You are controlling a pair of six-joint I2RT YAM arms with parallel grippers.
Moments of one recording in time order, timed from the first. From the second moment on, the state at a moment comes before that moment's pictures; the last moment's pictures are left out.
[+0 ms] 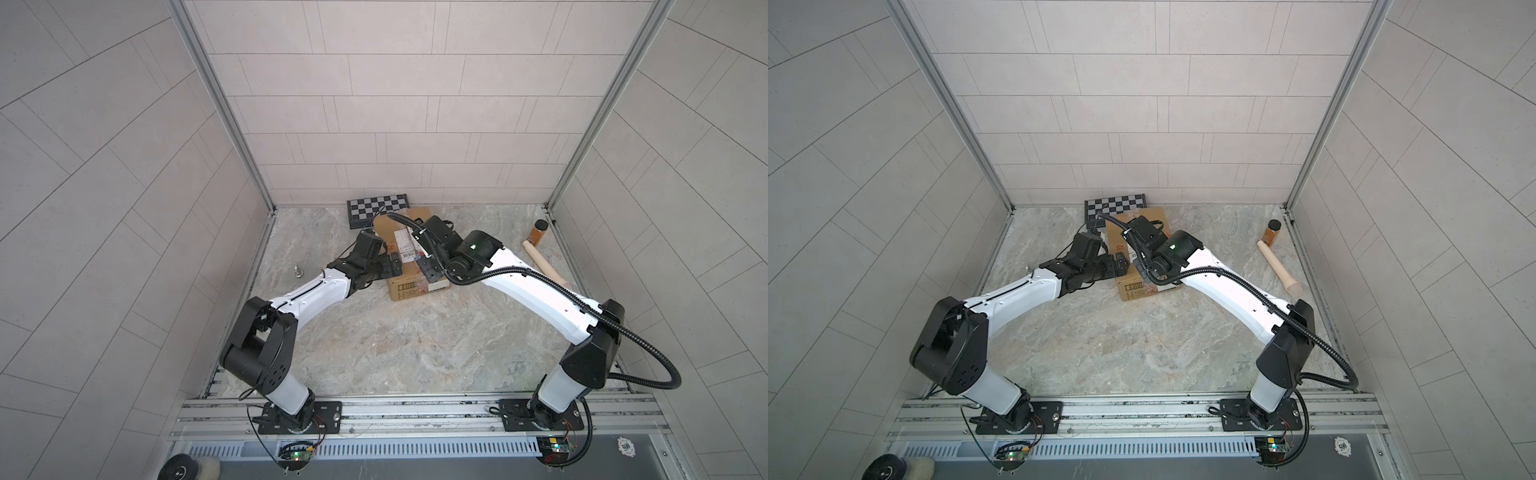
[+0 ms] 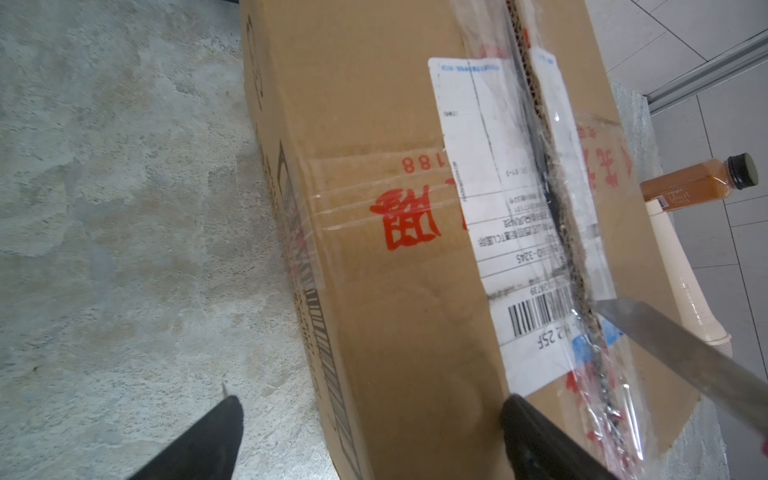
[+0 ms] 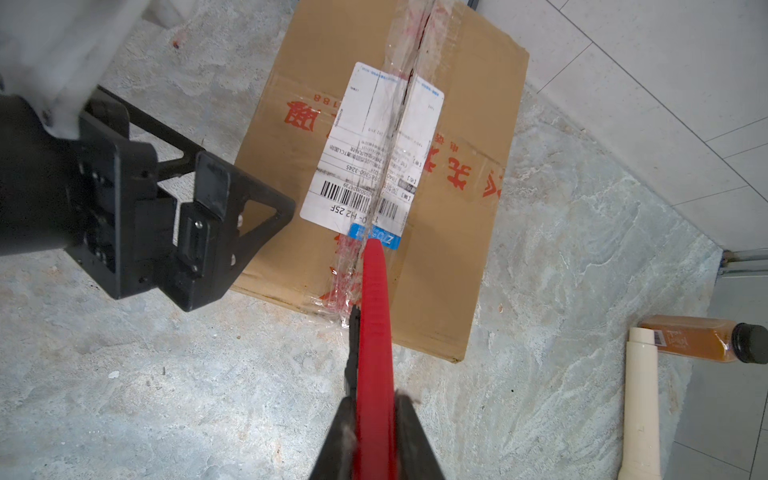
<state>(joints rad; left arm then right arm) -0.48 1.59 1.04 -0.24 0.03 -0.59 0.79 1.68 1.72 -1.05 0.35 0.14</state>
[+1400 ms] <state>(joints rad) -0.48 1.62 0.99 -0.12 0.02 -0.66 0.82 1.76 1.84 -1.18 0.42 0.19</state>
